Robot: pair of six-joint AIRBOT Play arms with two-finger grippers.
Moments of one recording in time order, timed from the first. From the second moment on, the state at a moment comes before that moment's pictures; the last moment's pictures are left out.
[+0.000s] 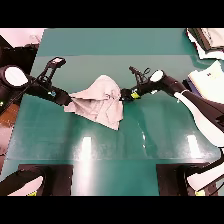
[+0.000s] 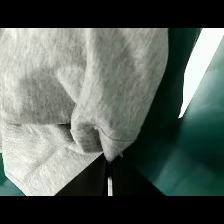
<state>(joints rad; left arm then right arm) -0.19 -1.12 1.14 1.24 -1.22 -1.24 0.33 -1.73 1.38 -0.80 1.04 1.32</state>
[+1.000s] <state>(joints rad) -0.19 -1.07 1.50 1.35 -1.28 -1.31 0.13 -1.18 1.40 -1.18 1.43 1.40</state>
